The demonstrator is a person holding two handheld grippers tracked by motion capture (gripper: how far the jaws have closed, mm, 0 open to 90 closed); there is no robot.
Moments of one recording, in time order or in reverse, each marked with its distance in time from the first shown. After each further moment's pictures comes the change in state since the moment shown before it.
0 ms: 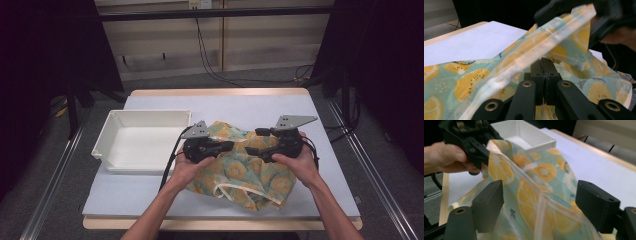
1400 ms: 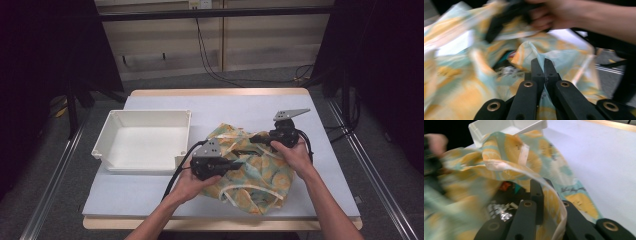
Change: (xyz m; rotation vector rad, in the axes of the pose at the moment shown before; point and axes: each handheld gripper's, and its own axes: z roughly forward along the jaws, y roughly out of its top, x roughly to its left) left arm -0.057 -0.007 0.003 0.108 -0.115 0.122; right arm -0.055 -0.022 0.022 0.051 0.070 0.195
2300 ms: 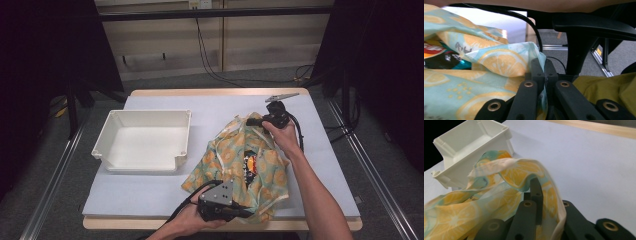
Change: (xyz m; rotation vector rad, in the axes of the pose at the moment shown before) left arm -0.068 -0.032 0.019 0.087 -0.242 0.104; right arm -0.048 0.029 0.036 0.017 -0.094 0.082
